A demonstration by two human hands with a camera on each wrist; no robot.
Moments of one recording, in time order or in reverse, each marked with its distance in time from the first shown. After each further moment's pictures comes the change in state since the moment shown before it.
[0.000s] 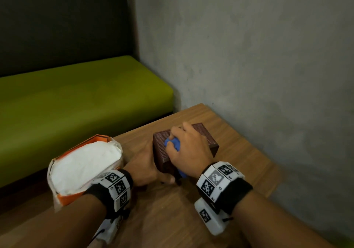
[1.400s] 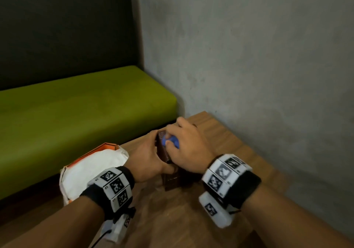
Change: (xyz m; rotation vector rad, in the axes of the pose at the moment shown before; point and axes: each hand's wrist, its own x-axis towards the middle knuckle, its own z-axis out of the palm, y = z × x) left_hand -0.012 0.037 -0.031 -0.061 0.236 0.094; right_hand 0.023 -0.027 -0.027 0.013 -0.098 -0.116
